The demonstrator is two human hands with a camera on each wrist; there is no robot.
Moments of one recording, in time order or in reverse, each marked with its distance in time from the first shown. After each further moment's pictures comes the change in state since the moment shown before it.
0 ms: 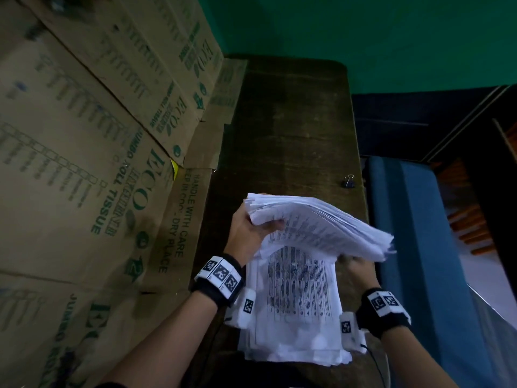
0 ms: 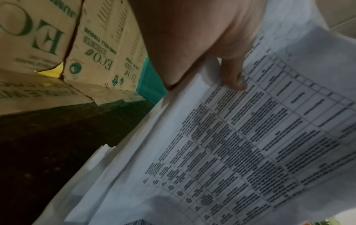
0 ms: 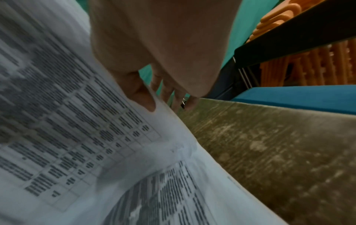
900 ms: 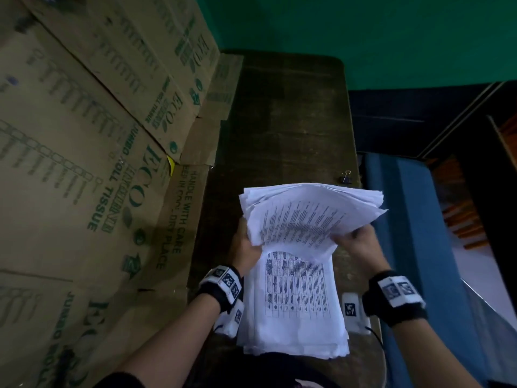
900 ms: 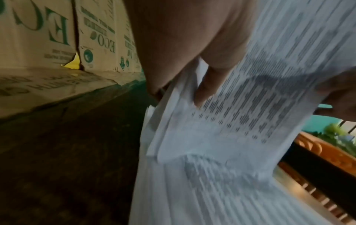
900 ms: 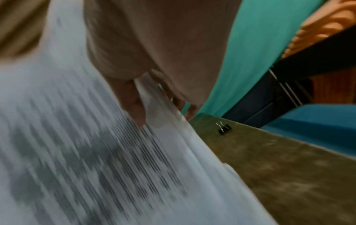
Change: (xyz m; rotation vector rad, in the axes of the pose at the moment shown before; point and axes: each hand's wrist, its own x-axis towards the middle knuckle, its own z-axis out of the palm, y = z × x) left_hand -0.021 -0.041 0.003 0.448 0.044 -0.313; right_hand -0.043 -0.079 -0.015 0.224 -0.091 -0.435
